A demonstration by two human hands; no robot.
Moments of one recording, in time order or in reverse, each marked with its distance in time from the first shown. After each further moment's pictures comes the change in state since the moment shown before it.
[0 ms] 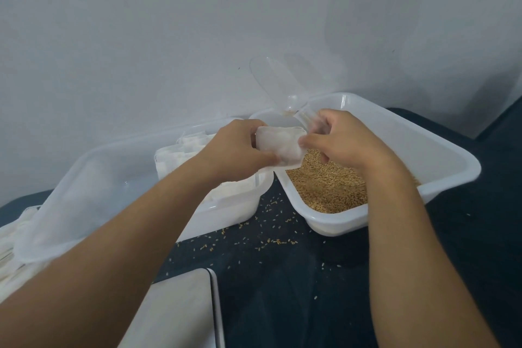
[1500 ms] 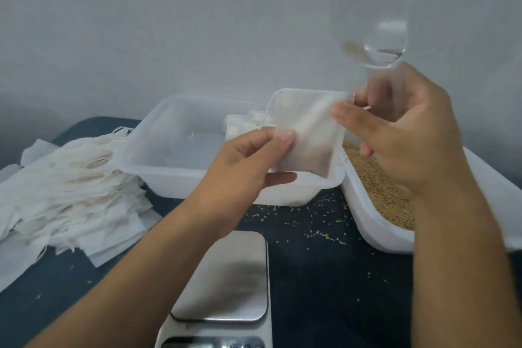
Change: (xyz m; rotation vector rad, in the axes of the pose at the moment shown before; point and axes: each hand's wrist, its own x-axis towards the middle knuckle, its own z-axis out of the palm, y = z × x) left_hand -0.138 -0.040 -0.020 -0.954 0.325 0.018; right_hand -0.067 -0.127 0.051 0.327 0.007 -0.529
